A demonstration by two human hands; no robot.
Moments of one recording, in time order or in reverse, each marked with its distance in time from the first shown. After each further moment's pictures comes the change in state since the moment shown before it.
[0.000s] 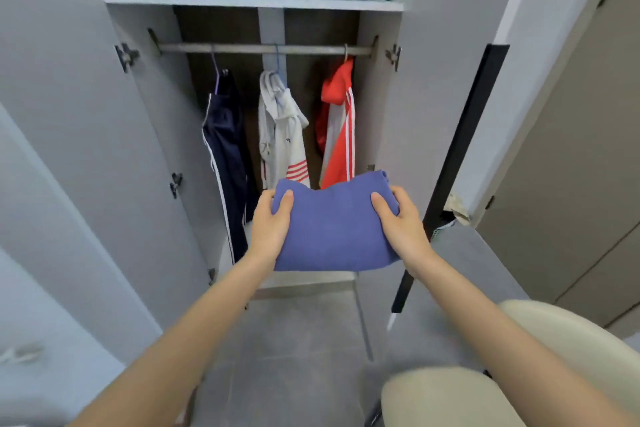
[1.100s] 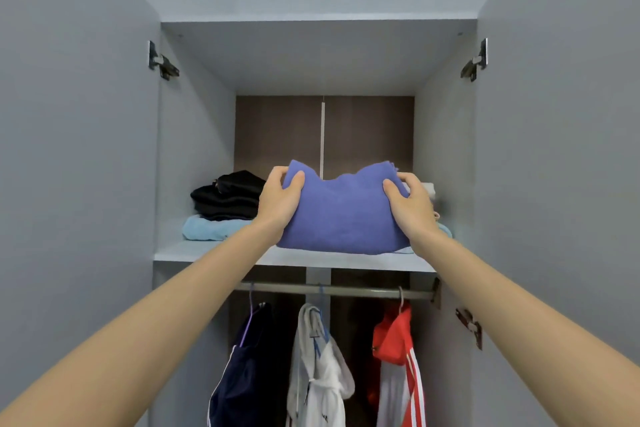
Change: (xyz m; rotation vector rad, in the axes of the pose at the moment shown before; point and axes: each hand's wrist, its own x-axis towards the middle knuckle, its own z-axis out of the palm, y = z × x) left_hand 0.360 0.341 -0.031 0.047 0.227 0.612; right_hand 0.402 -0.310 0.049 0.087 0.149 -0.548
